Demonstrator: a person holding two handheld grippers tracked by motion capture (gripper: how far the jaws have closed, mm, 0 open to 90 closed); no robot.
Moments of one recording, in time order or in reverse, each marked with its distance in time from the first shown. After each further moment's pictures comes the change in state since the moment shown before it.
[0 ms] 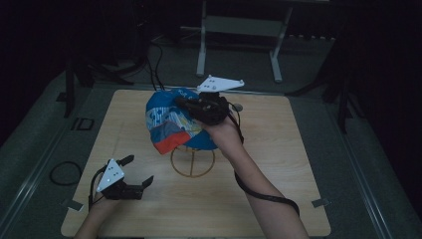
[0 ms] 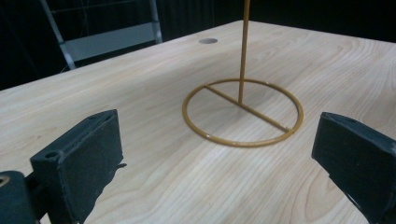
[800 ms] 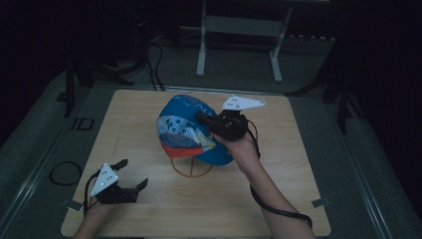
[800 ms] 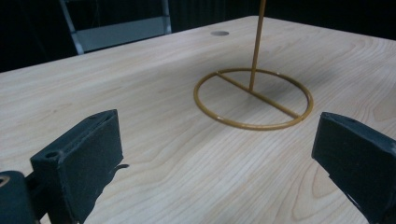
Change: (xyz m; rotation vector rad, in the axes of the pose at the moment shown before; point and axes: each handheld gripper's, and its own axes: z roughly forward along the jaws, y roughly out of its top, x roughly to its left) left arm 0.004 -0.016 -0.011 0.013 0.038 -0.047; right arm -0.019 -0.055 -0.034 0.007 -0.011 0.079
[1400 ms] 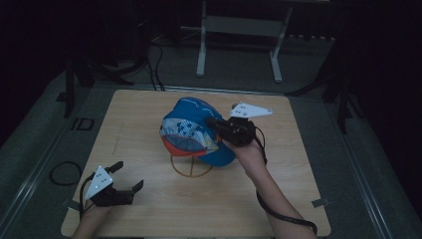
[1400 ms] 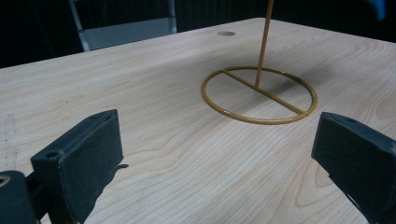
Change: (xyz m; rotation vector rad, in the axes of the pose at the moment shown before) left arm 0.004 -0.006 -0.009 -0.014 0.013 -0.026; right arm -0.009 -0.023 -0.013 0.012 -0.080 -0.007
